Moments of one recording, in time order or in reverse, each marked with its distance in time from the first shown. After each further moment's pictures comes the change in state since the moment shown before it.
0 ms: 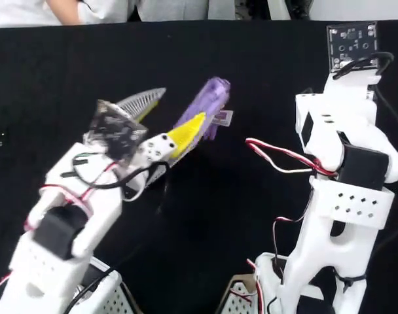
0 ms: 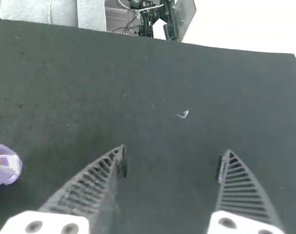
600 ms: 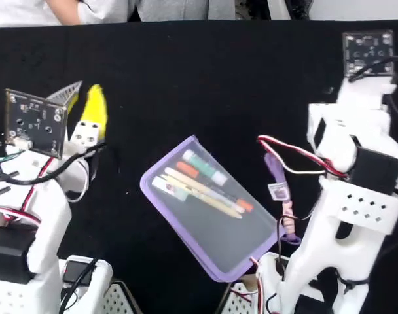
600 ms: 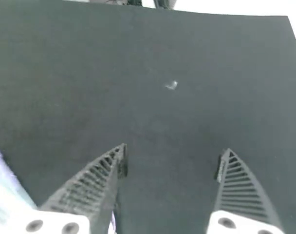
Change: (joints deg) left arm -20.7 -0.3 -16.4 22.2 0.0; right arm 6.9 -0.1 0.6 3.9 0.0
